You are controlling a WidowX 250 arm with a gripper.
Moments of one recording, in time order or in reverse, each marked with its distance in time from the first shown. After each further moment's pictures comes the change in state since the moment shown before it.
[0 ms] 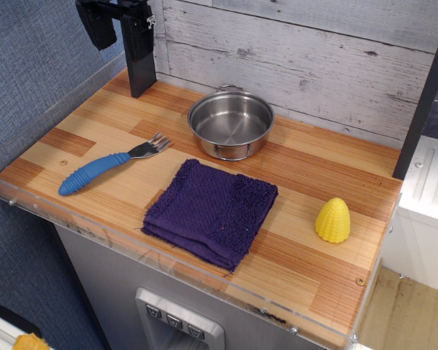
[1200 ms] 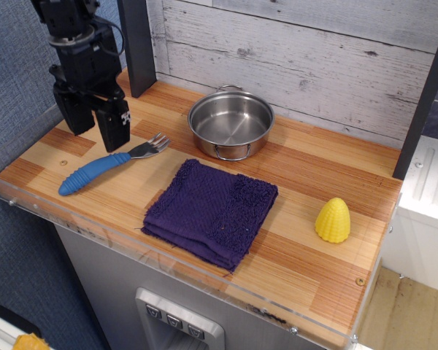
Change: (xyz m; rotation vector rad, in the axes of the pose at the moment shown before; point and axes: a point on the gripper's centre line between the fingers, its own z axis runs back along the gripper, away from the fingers) arm -0.077 -0.021 -0.049 -0.019 0.091 -0.023
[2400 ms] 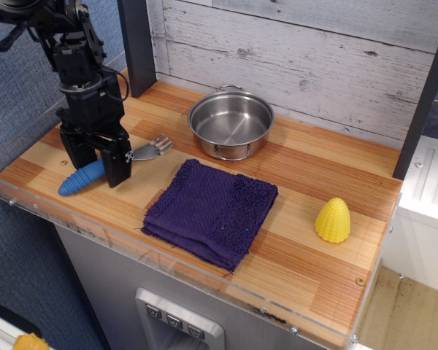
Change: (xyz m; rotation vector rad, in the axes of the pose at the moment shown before) arm -0.009 0.003 -0.050 -0.040 0.083 0.036
